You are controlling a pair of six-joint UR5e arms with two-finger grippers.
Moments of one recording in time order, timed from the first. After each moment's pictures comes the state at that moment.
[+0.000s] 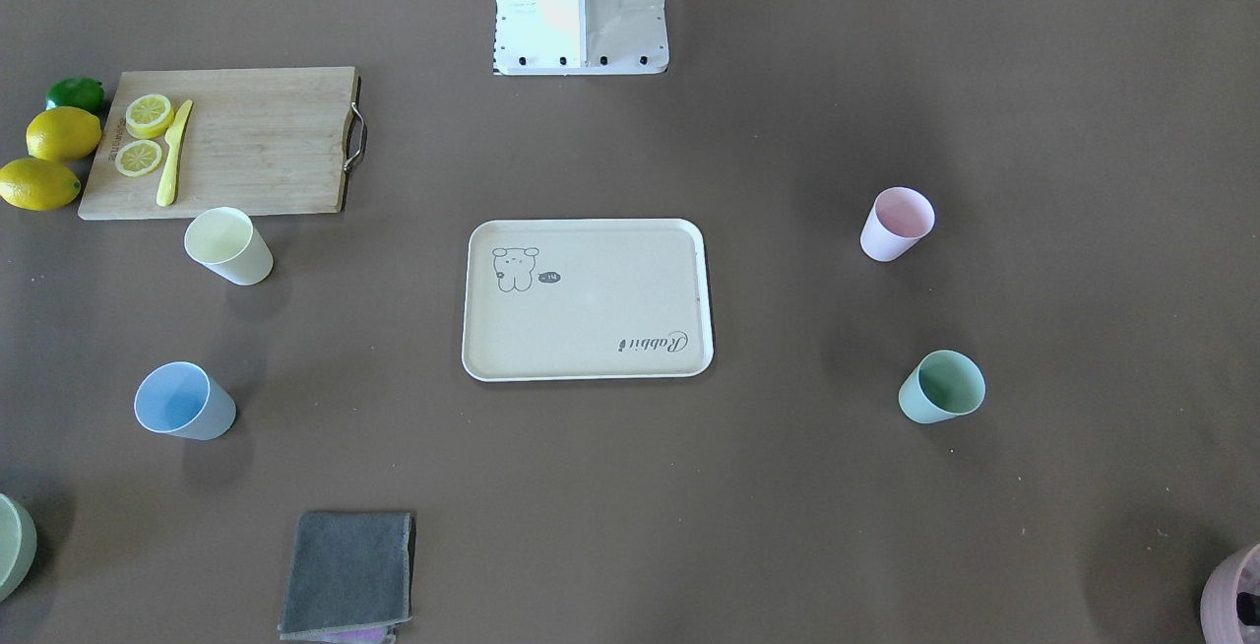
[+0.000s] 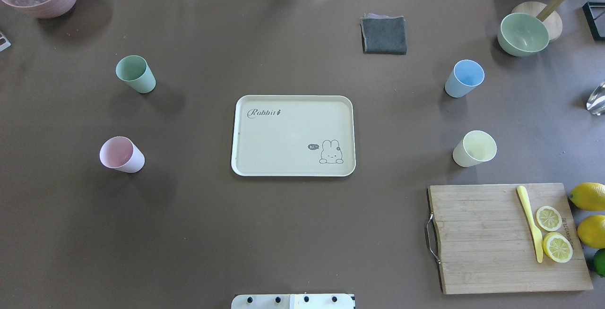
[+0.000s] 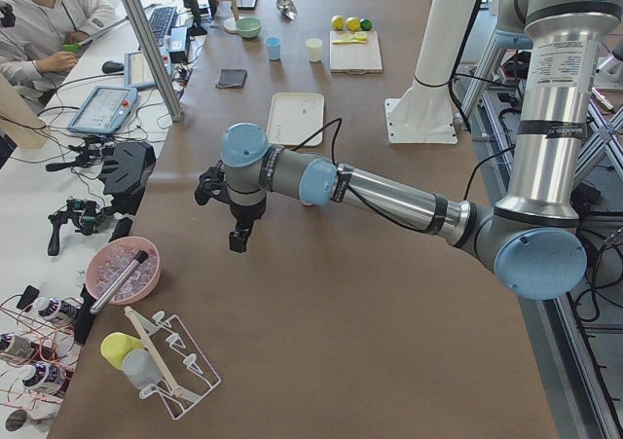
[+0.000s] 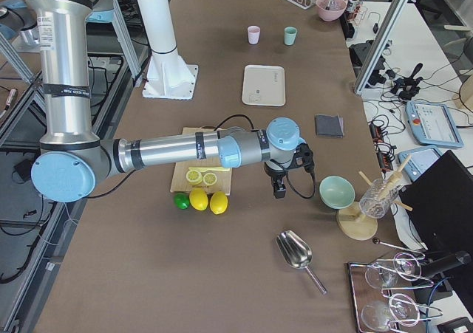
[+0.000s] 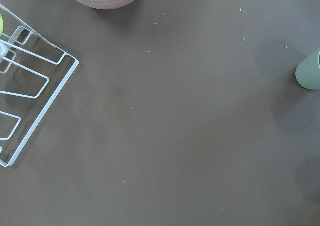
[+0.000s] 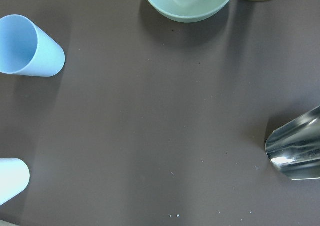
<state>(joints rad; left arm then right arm) -1.50 -1.64 -1.81 -1.55 -2.37 0.00 1.44 -1.56 1.71 -1.49 2.44 0.04</state>
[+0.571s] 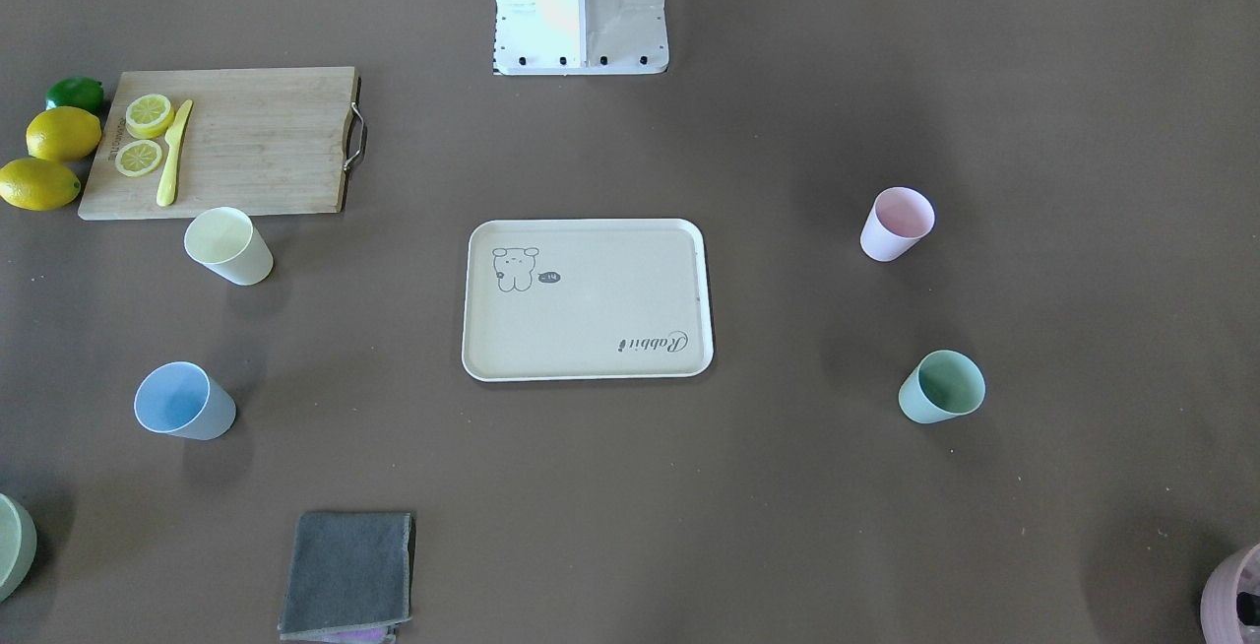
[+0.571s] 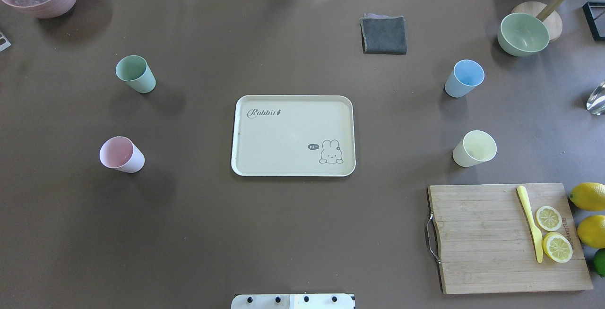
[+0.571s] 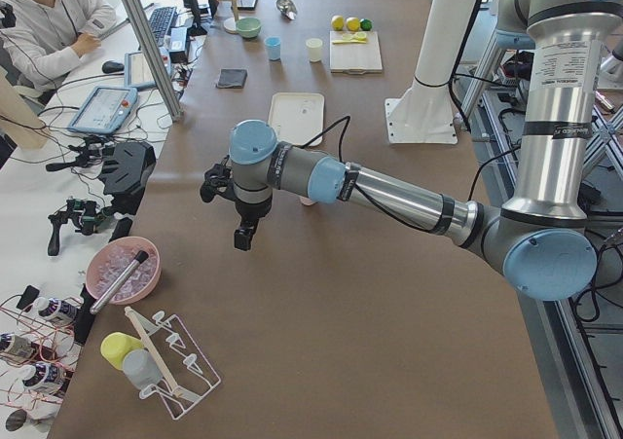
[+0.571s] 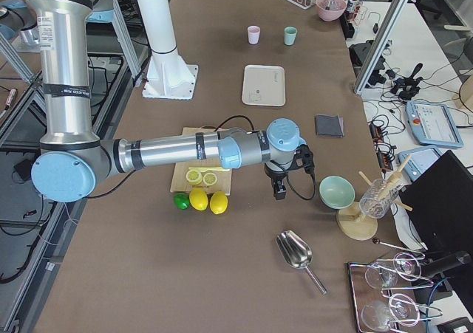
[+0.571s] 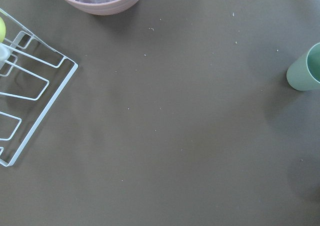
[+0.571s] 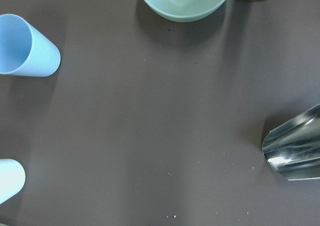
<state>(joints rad) -1.51 -1.60 -1.85 -1.55 -2.37 0.00 1.44 -1.57 1.71 -1.48 2.44 0.04</state>
